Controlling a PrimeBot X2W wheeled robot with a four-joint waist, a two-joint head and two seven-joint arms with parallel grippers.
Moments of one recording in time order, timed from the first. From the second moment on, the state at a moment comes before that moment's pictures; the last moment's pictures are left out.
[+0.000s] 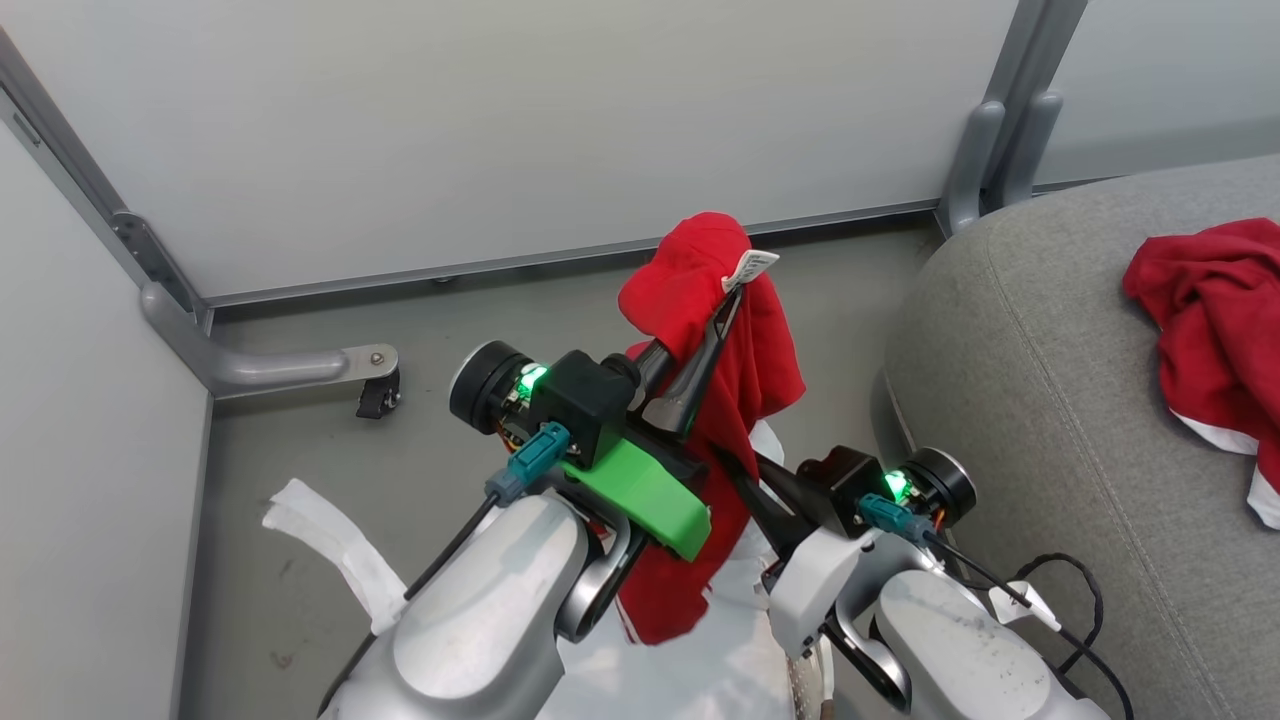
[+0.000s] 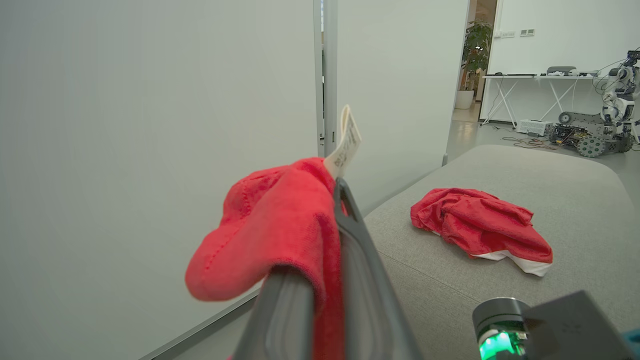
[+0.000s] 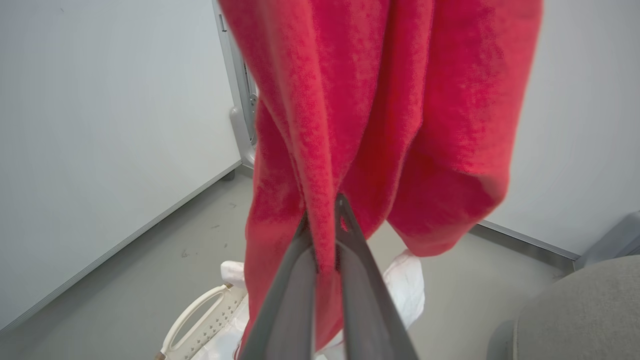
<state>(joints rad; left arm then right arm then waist) -0.57 0.05 -0.74 0.34 -0.43 -0.07 -0.26 -0.45 -0.05 0.56 0.58 0.20 0.13 -0.26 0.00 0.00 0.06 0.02</state>
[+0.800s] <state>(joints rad) -0.45 0.11 -0.65 0.41 -0.34 -0.07 -0.26 -0.31 -0.05 0.36 0.34 0.23 0.13 -0.26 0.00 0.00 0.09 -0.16</state>
